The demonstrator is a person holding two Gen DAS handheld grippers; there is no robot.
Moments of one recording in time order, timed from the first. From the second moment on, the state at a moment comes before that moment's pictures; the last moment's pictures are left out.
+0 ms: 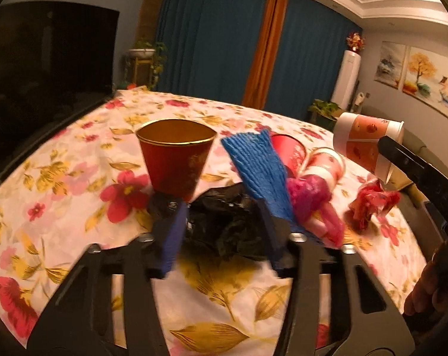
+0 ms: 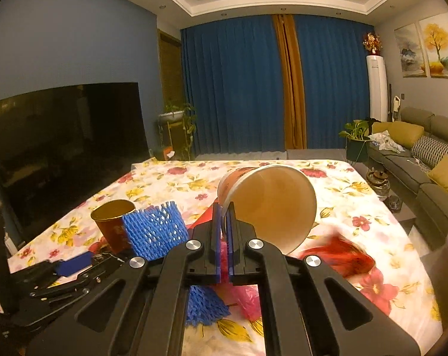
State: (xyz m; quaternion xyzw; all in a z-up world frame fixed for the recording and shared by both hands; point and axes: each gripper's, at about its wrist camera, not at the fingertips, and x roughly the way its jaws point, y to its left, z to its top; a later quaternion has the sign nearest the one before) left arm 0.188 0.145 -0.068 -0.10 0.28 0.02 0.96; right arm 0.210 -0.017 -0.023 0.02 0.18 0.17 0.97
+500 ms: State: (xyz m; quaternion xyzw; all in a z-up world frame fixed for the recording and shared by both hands) left arm 0.142 0.135 -0.026 -0.09 0.21 0.01 0.97; right arm 0.169 -0.055 -0.001 0.03 0.14 0.17 0.97
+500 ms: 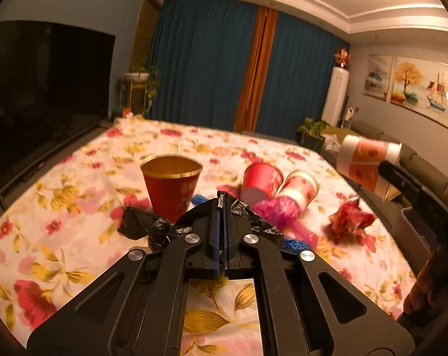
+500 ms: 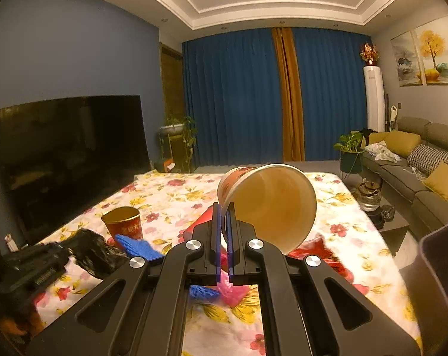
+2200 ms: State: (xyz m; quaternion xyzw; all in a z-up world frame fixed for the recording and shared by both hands) left arm 0.135 -0.190 0.046 -0.01 0.13 -0.29 0.95; right arm 0.060 -0.304 0.010 0.04 0.08 -0.07 0.99
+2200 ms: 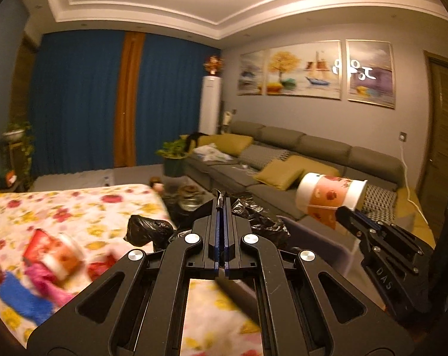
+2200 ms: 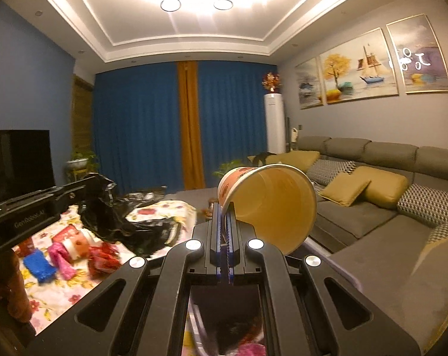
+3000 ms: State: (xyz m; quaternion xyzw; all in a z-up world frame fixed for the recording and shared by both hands) left arm 0.161 -0.266 0.009 0.02 0.17 -0.34 0.93; right arm 0.069 -0.335 0.001 0.06 0.09 -0.08 0.99
